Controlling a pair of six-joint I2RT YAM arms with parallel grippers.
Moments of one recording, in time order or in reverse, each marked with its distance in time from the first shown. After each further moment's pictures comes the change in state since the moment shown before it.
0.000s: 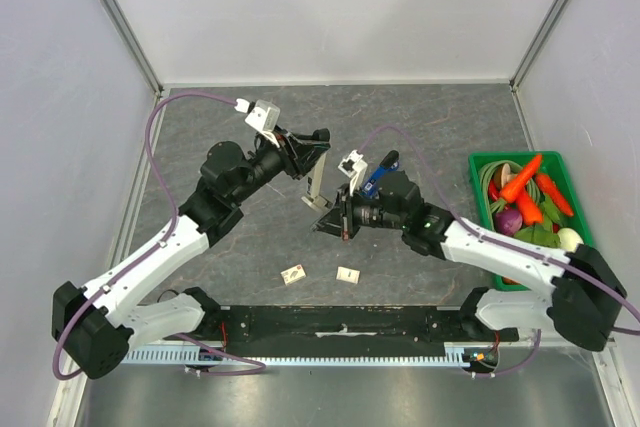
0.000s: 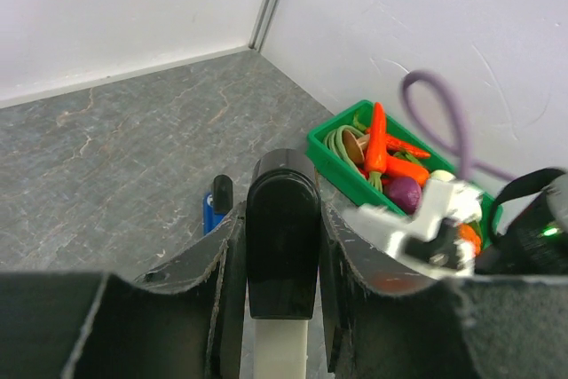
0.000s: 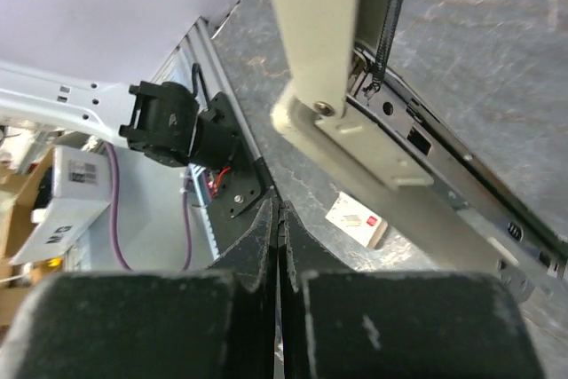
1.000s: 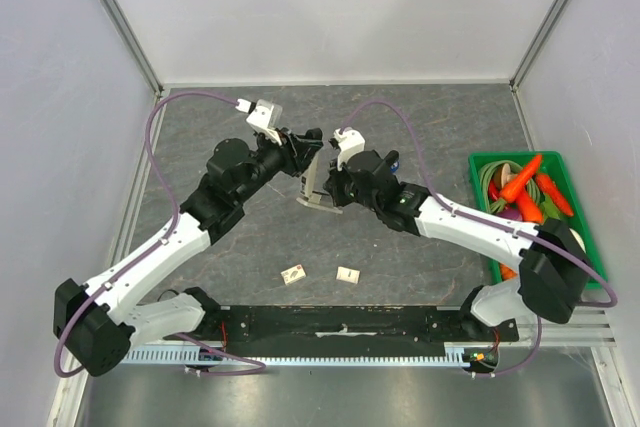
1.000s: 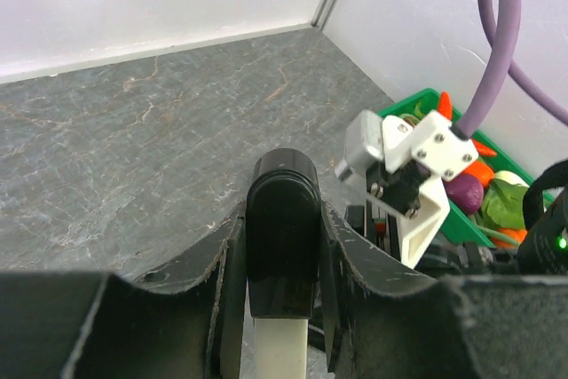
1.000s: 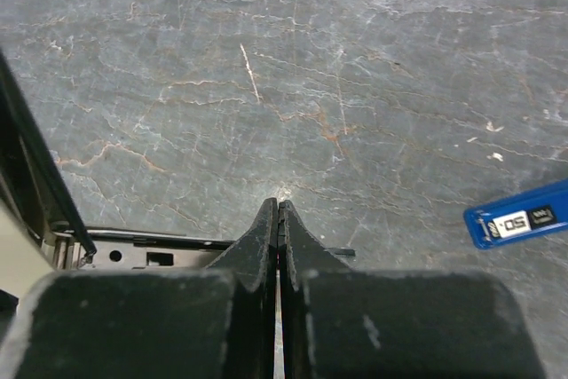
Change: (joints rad) left arm 0.000 0.005 0.013 -0.107 -0.121 0.049; right arm -0.003 0.171 0.280 -0.317 0.612 -0.282
